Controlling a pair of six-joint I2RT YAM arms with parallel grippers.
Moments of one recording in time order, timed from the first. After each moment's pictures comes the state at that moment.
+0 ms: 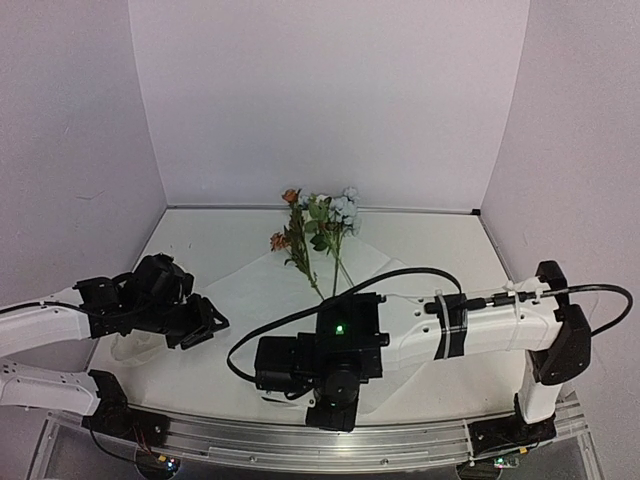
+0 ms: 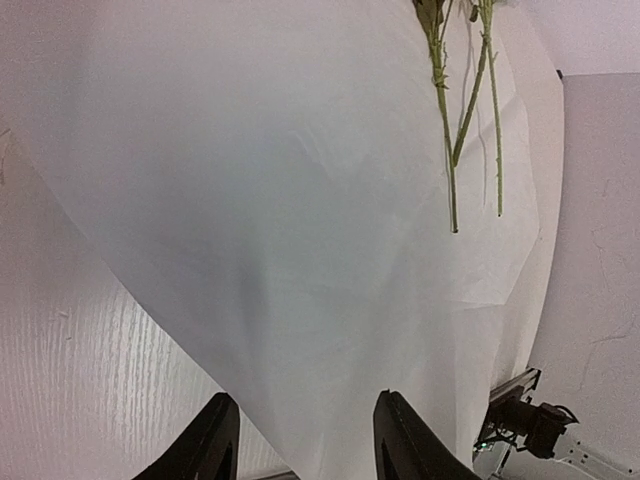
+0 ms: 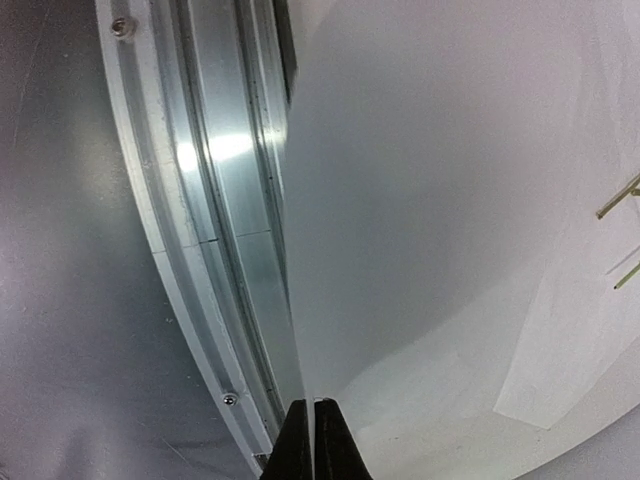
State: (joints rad) left arm -0.80 0.95 0.60 -0.50 0.06 -1.14; right arm 1.52 1.99 1.81 -1.35 0.12 0.09
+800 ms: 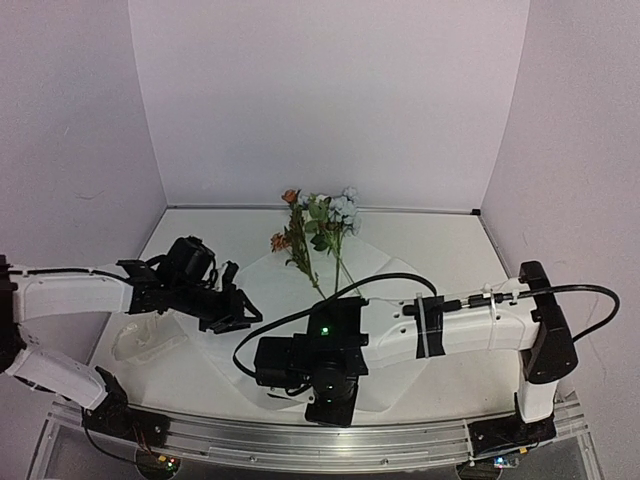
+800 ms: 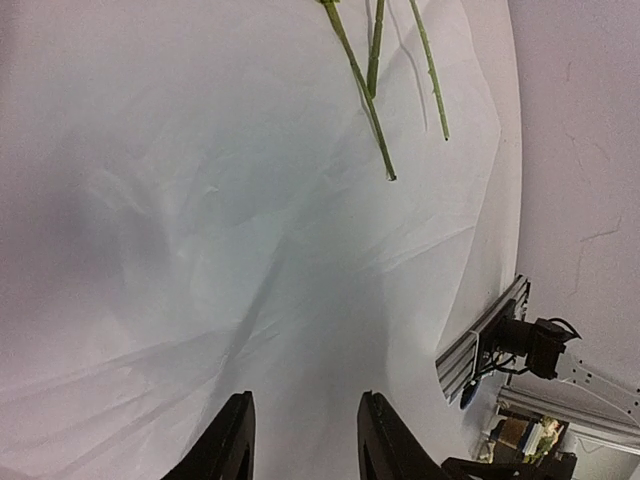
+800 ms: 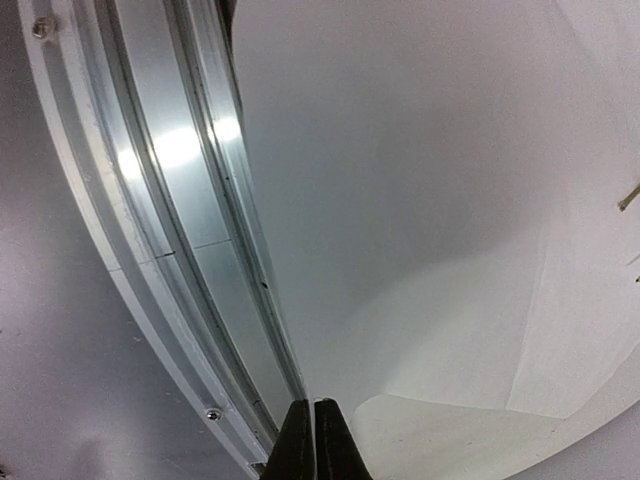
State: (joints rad) left arm -0.74 1.28 0.72 -0.26 0.37 -0.89; right arm 1.48 2.03 1.77 -1.33 0.11 0.10
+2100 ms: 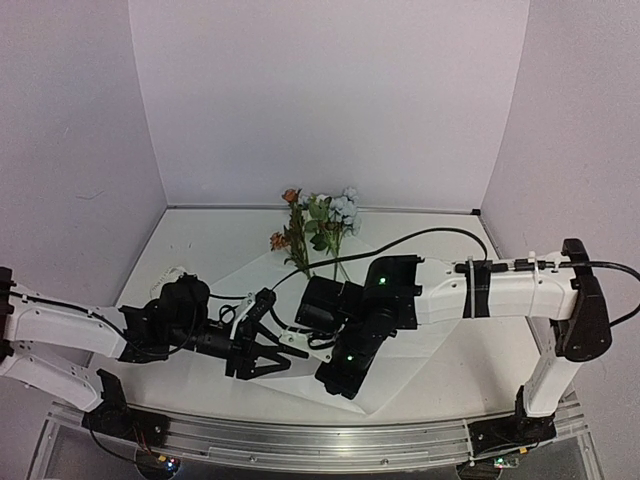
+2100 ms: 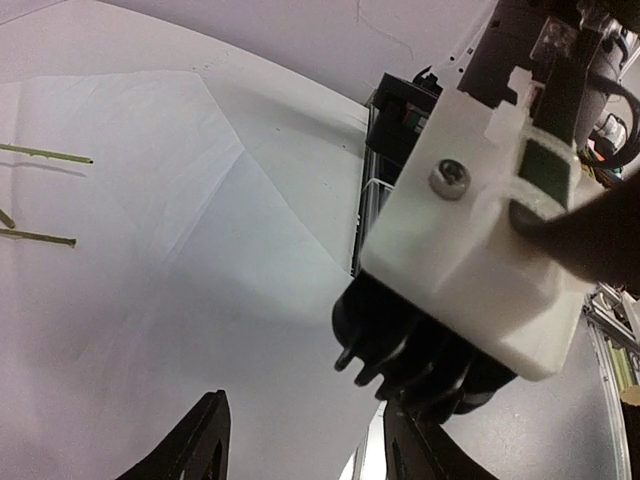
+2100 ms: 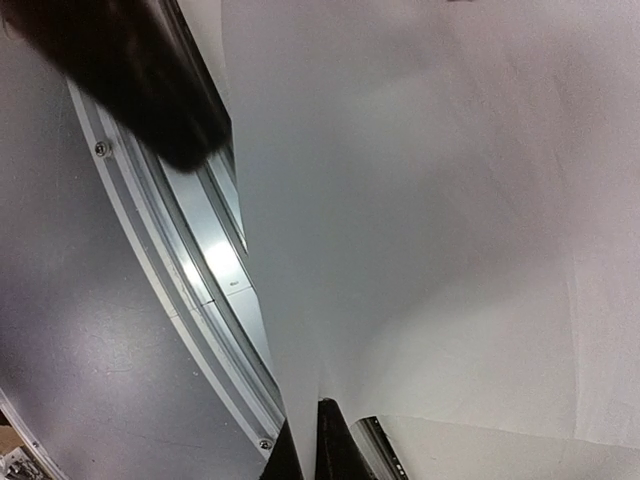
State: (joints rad) left arm -1.01 1.20 0.45 0.36 0.54 -0.22; right arm 1.31 1.82 1.53 -1.05 -0.14 0.19
